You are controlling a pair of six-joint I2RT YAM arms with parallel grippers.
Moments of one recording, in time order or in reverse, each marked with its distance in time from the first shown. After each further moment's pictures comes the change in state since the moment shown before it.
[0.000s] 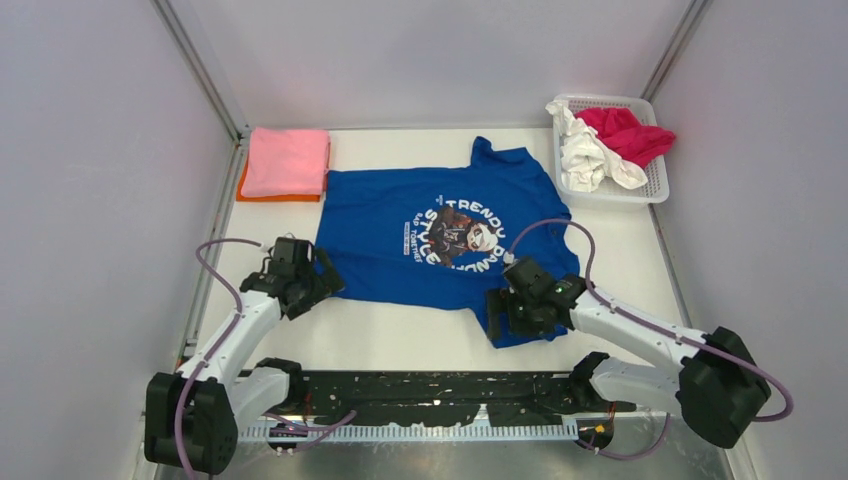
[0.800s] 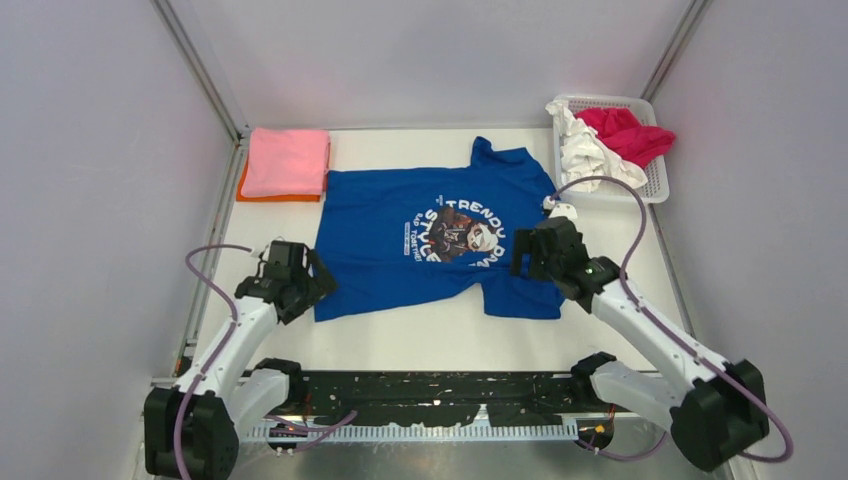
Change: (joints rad) left arm 0.022 -0.028 0.009 -0.046 -0.048 -0.031; right arm -0.266 0.019 0.147 0.206 0.333 -0.169
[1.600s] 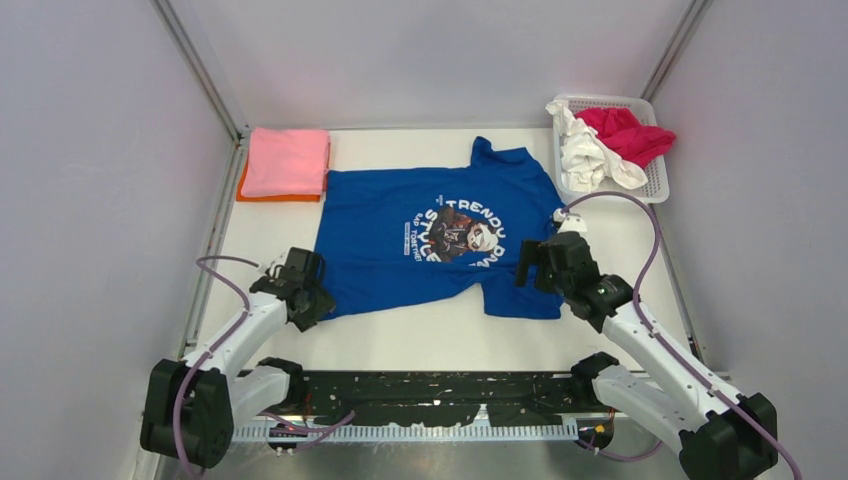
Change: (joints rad) left arm -0.095 0.063 -0.069 -0.042 -0.077 -0.183; right arm -0.003 -0.219 -0.105 -0.033 -0.030 0.033
